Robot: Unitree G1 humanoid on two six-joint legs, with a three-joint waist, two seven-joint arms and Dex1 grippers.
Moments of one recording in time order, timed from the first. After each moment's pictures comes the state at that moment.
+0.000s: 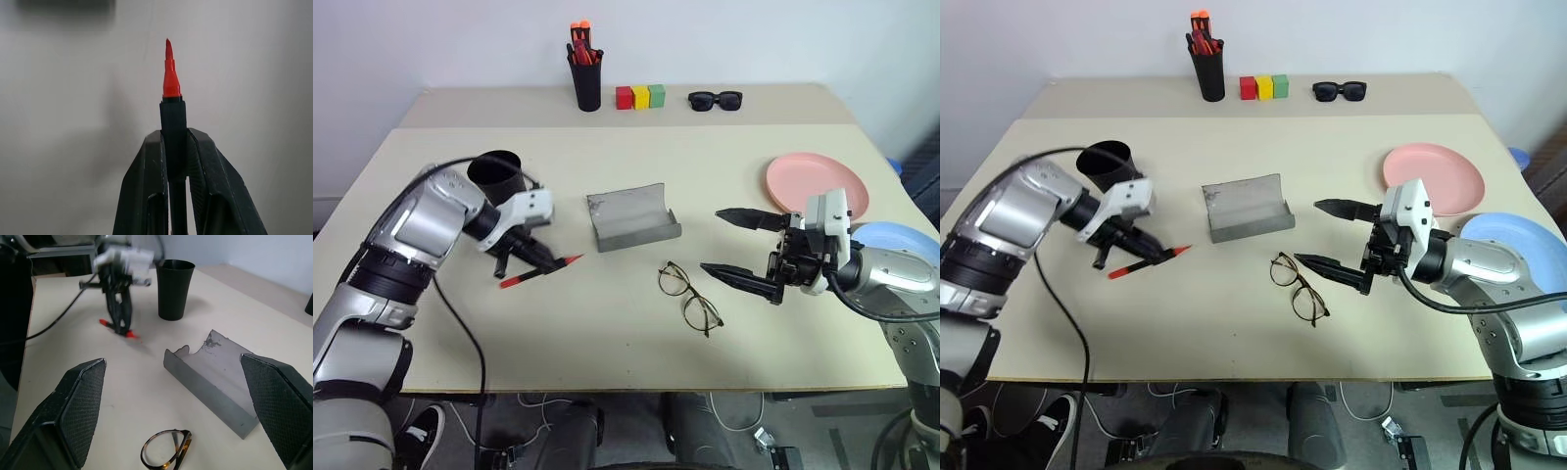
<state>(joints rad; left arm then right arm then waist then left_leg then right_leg) -0.91 0.82 -0.34 0.20 -0.06 0.61 -1.60 -0.21 -0.79 -0.19 -0.42 0.71 0.46 0.97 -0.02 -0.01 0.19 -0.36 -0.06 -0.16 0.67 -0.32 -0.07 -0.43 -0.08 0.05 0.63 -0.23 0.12</state>
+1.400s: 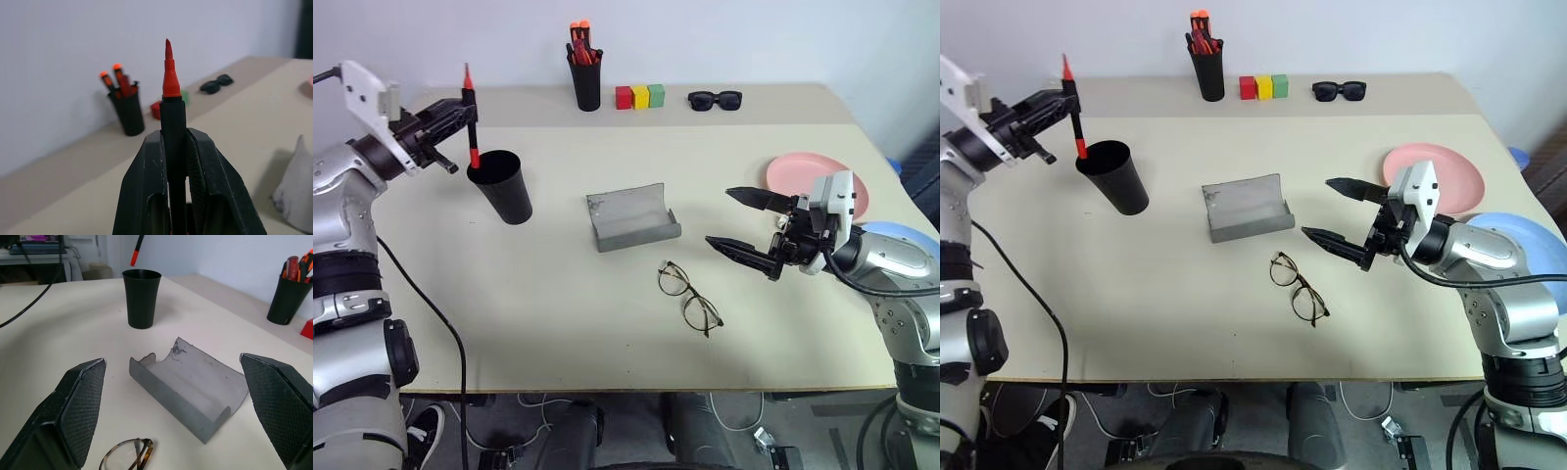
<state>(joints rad) -0.84 0.76 0.36 0.55 -0.36 0.15 -0.95 -0.30 -0.74 -0.18 -0.28 0.65 0.40 0.96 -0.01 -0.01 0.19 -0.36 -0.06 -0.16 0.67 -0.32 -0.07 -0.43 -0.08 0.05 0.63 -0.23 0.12</state>
